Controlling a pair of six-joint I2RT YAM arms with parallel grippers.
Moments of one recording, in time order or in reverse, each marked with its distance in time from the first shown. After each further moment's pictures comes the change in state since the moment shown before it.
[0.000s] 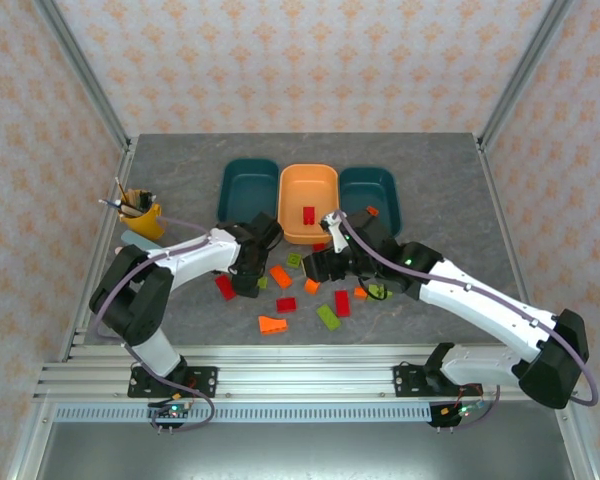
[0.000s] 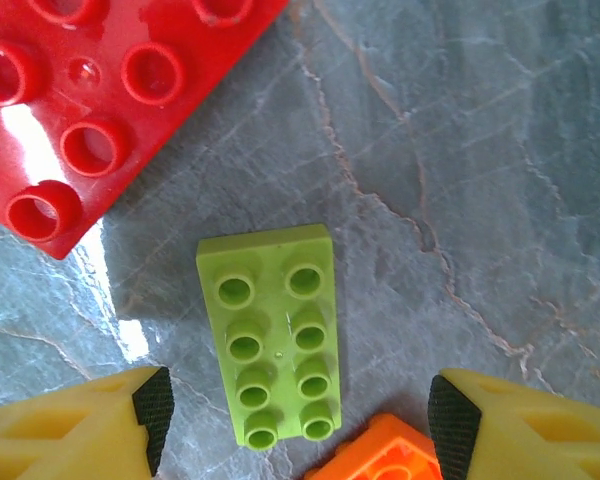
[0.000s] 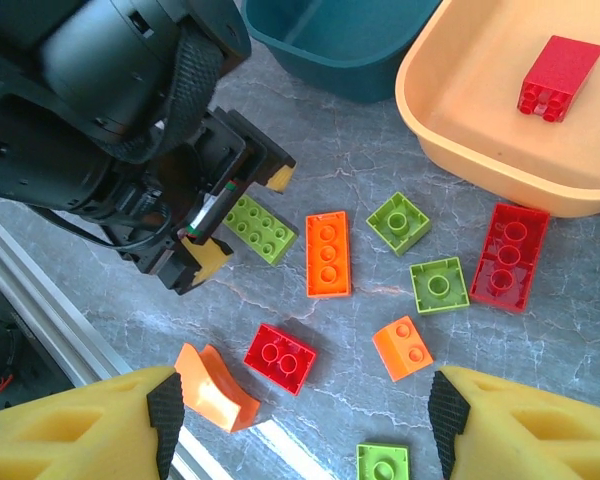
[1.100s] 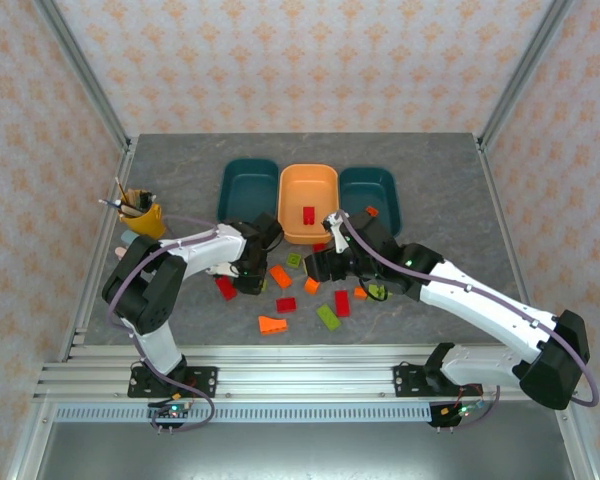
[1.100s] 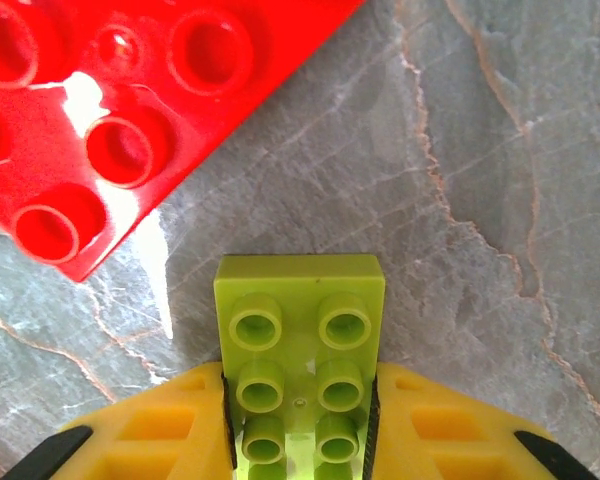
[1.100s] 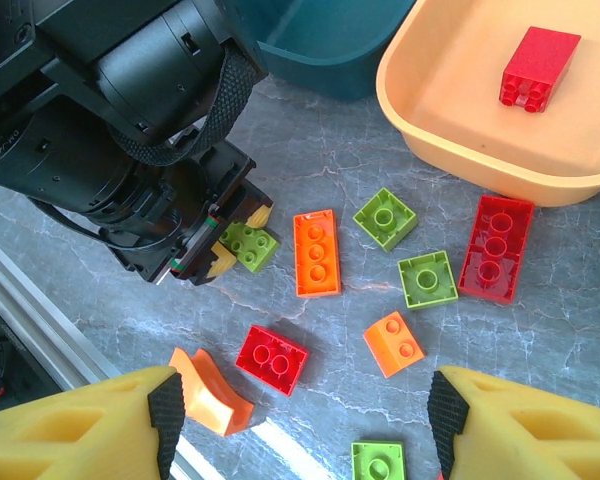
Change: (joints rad) left arm 0.028 0.085 0.034 -0.040 0.068 0.006; right arm 0.000 -0.003 -0.010 0.000 0.024 0.030
